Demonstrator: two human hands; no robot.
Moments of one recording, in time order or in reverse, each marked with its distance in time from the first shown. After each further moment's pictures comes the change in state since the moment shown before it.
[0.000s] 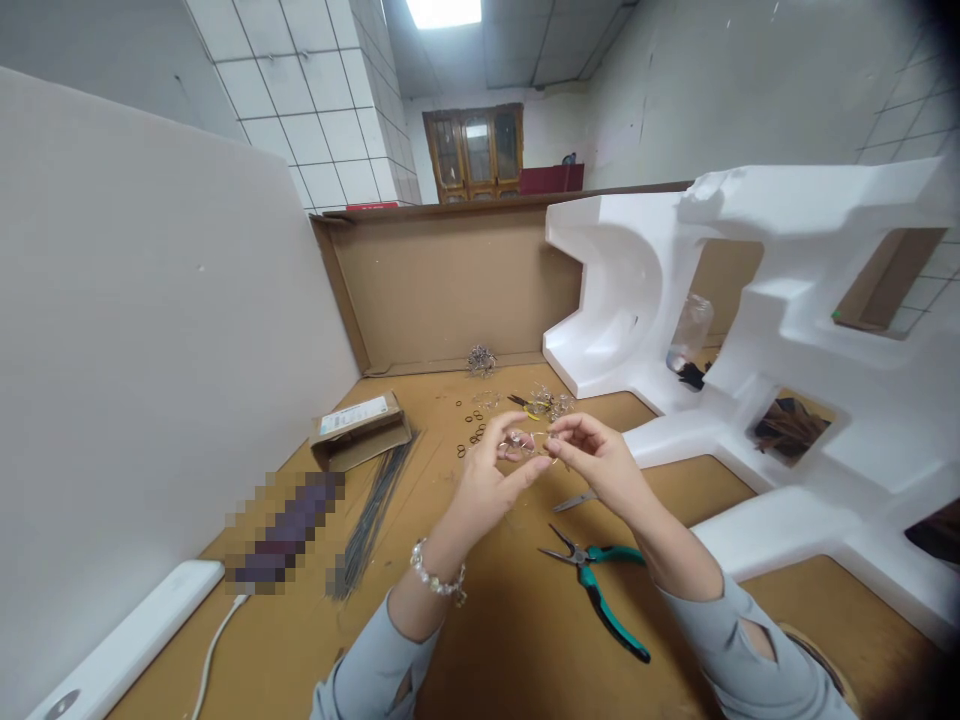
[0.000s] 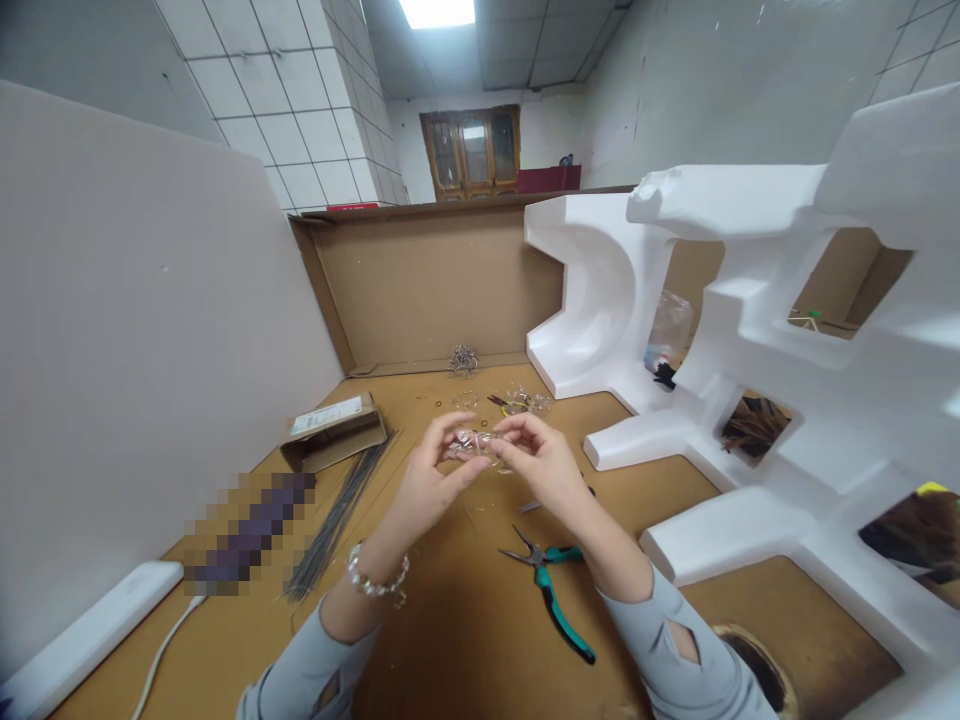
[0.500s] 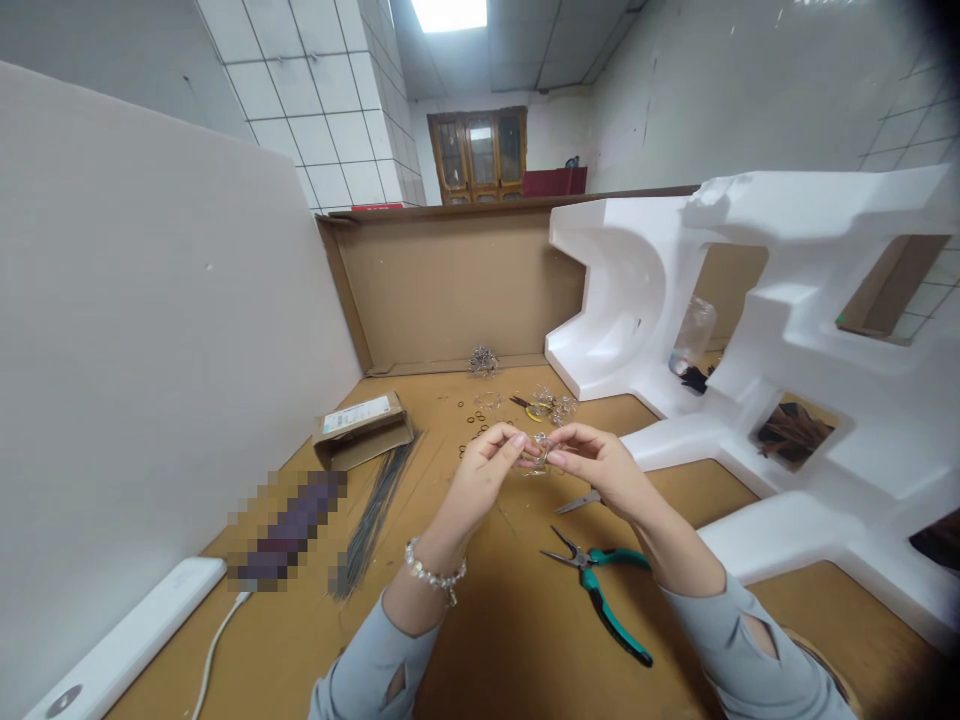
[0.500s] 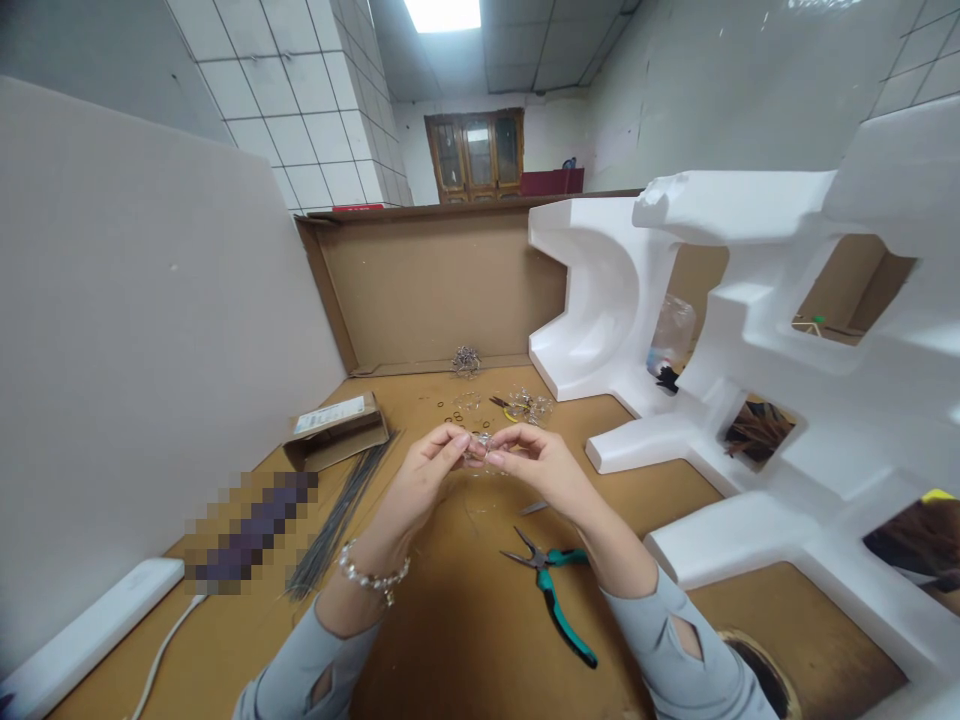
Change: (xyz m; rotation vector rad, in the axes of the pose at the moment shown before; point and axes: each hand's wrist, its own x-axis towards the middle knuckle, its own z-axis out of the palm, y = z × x) left_hand 0.006 -0.004 -0.004 -0.387 -0.063 -0.143; right_hand 0.000 -0.001 -0.004 0.015 -0.179 0.092
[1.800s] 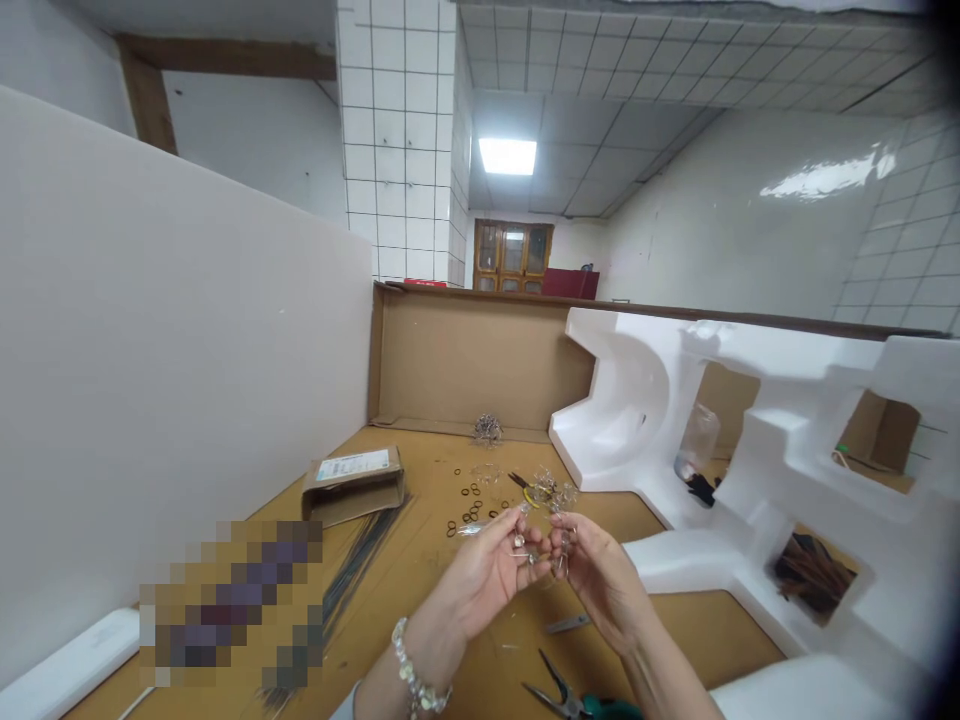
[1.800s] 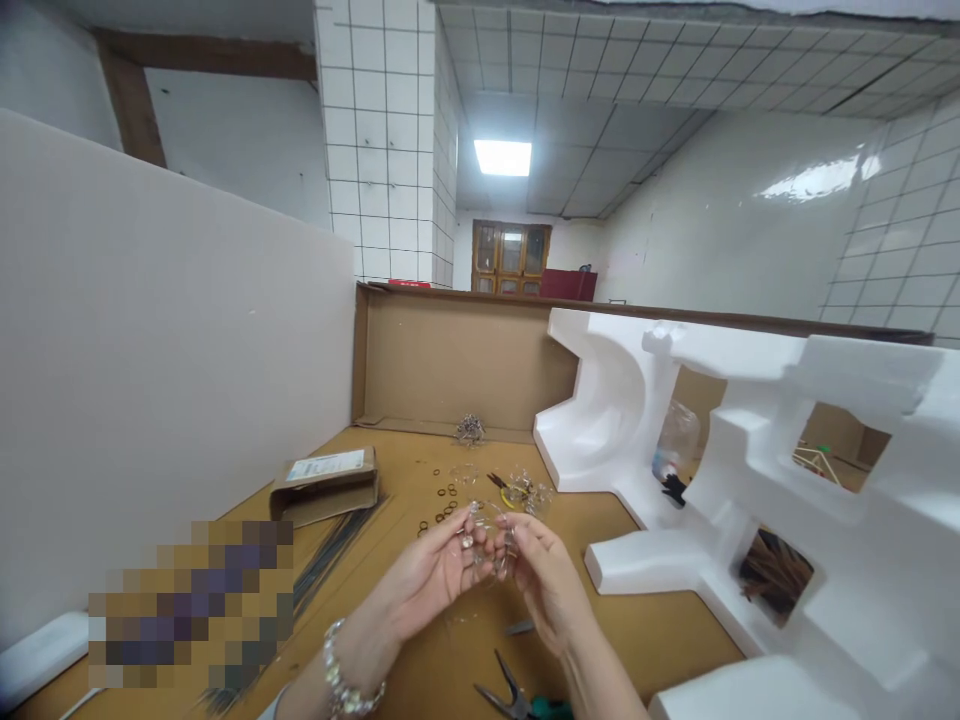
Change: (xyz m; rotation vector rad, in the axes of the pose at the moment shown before) left_hand 0.009 -0.008 0.011 -0.858 0.024 -0.393; right_hand 0.004 0.013 0.004 0.497 0.024 0.060
